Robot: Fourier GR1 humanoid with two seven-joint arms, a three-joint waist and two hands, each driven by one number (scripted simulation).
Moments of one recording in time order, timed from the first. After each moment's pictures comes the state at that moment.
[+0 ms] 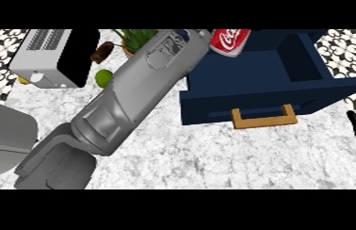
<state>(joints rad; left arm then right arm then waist) -1.48 0.00 -0.41 -0.49 0.40 0.60 0.09 0.22 -0.05 -0.26 -2.15 -0.11 0.20 0.12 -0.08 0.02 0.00</state>
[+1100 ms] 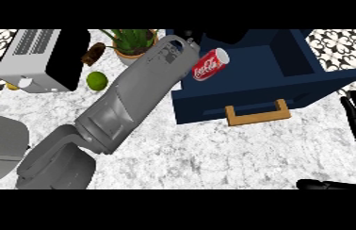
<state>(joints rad) -1.45 0.00 -0.58 -0.34 0.49 0.69 -0.02 0.12 -0.07 -0.24 -2.11 -0.08 0.19 0.13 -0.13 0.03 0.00</state>
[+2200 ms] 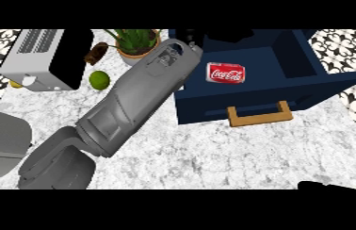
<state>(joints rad) -1.42 0.00 -0.60 -0.41 0.65 0.80 -0.09 0.09 -0.18 -0.20 -2.23 0.16 0.20 0.05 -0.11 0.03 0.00</state>
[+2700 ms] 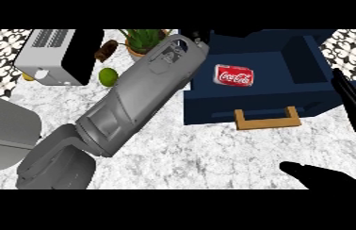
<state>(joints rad) -1.46 0.00 -0.60 -0.43 0.69 0.83 -0.12 0.02 -0.24 -0.05 -2.18 0.53 0.16 0.02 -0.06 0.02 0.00</state>
